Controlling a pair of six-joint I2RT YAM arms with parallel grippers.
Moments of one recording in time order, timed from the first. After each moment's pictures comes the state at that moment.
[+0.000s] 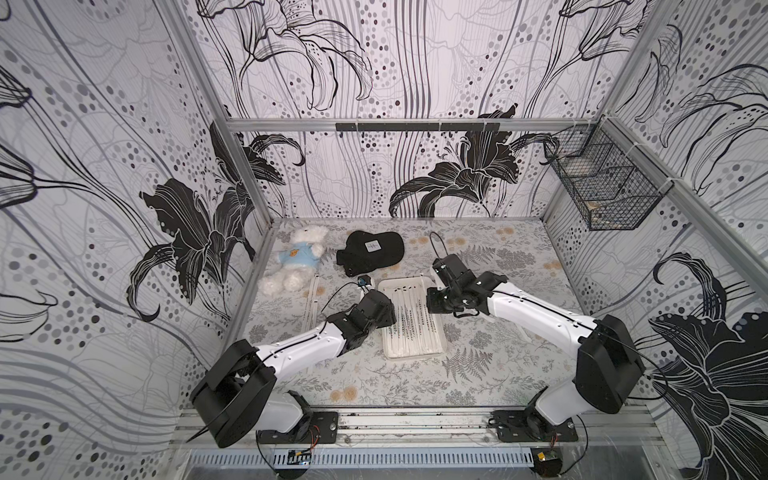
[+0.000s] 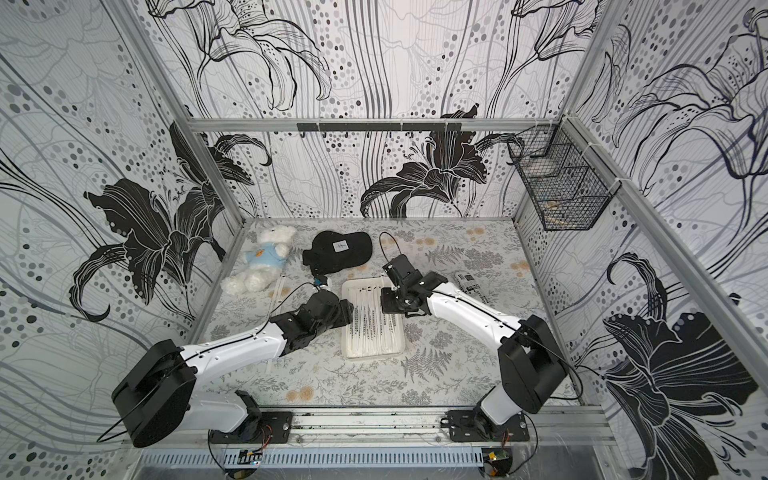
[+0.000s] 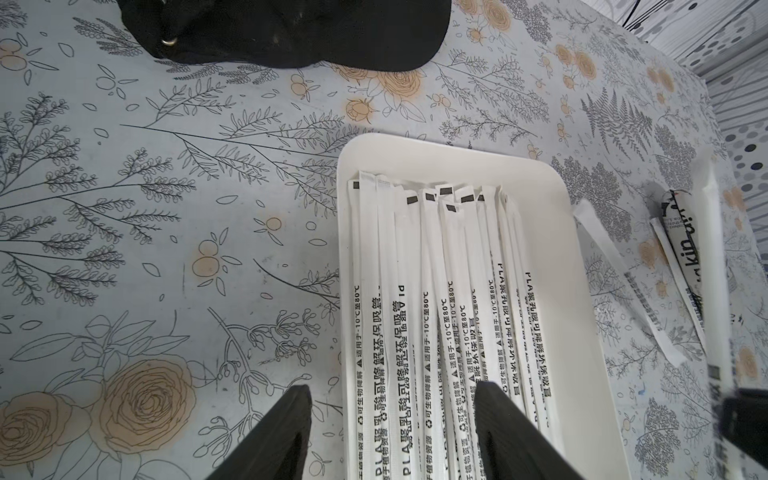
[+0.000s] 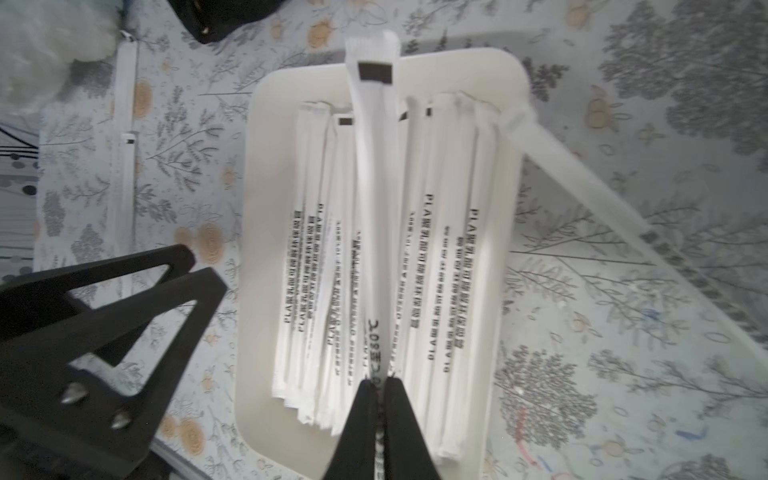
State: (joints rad) left arm -0.73 1.37 0.69 -0.13 -0.28 -0.83; right arm 0.73 1.57 1.18 -0.60 -0.09 0.60
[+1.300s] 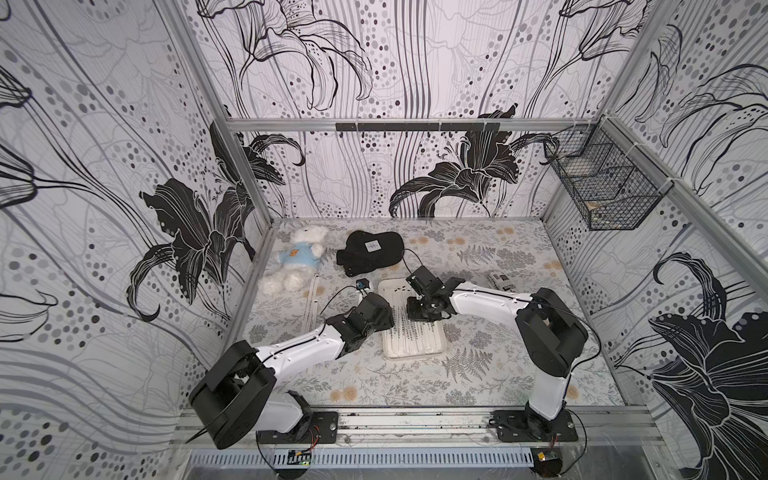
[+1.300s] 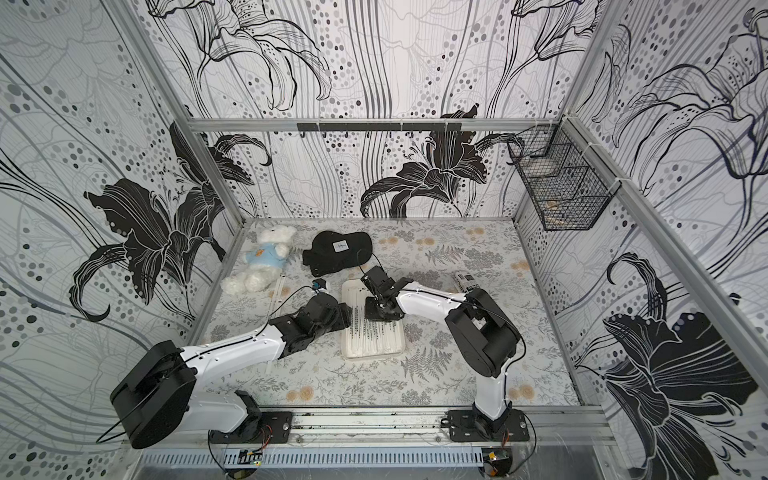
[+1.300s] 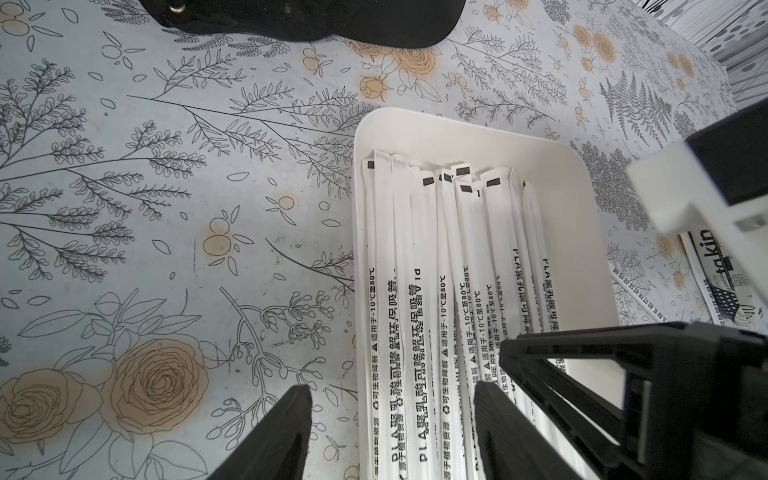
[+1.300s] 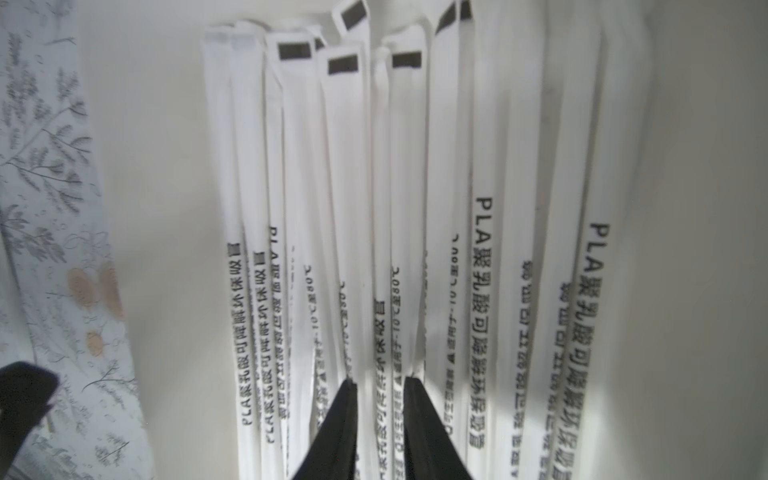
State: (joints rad) left arm -0.72 1.36 0.66 -0.13 -0.28 -0.83; right arm 0.77 1.84 1.23 -0.51 -0.06 0.71
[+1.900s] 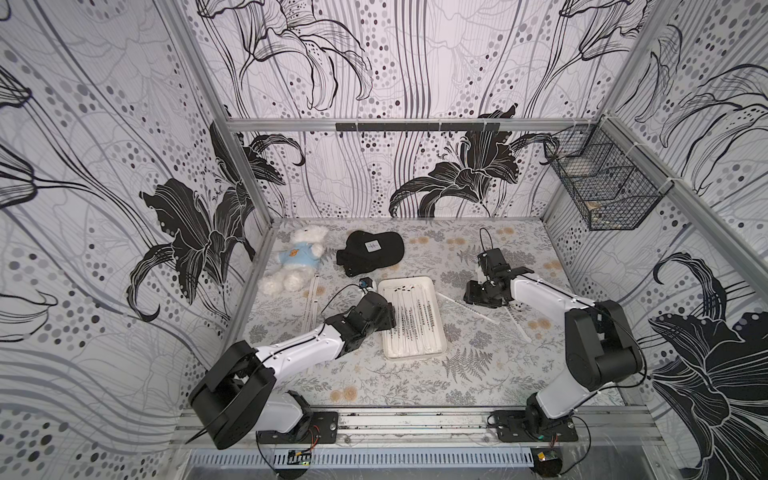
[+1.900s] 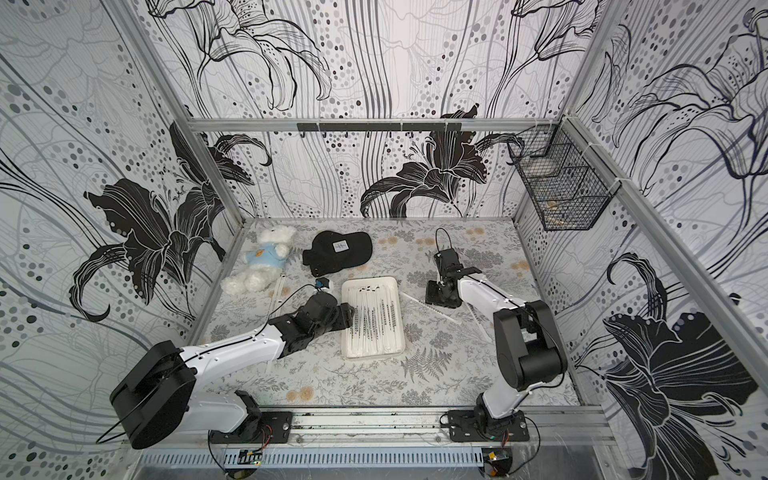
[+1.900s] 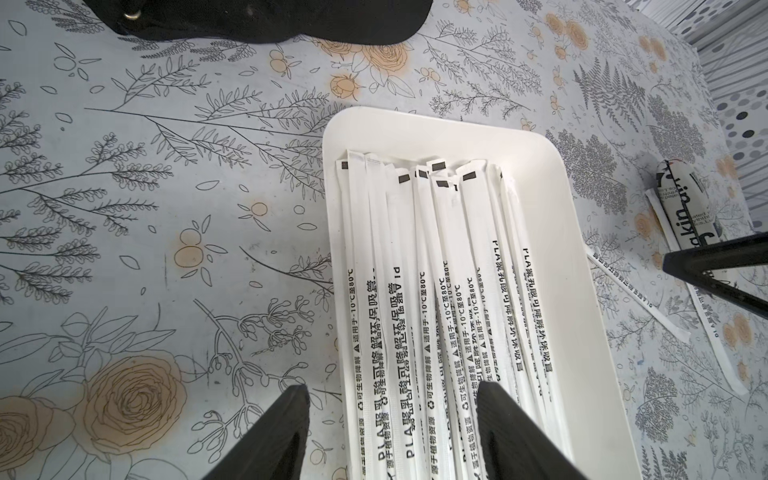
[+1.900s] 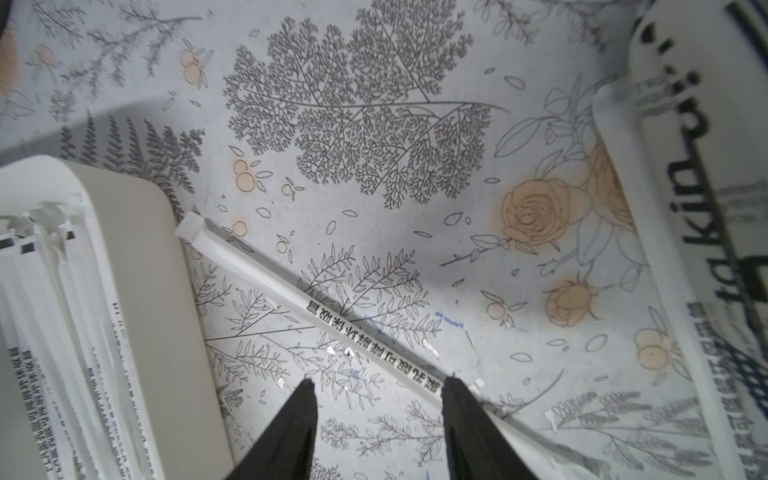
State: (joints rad) left arm -0.72 1.36 0.66 -0.10 -0.23 -0.78; right arm 0.27 1.66 1.03 -0.54 -0.09 0.39
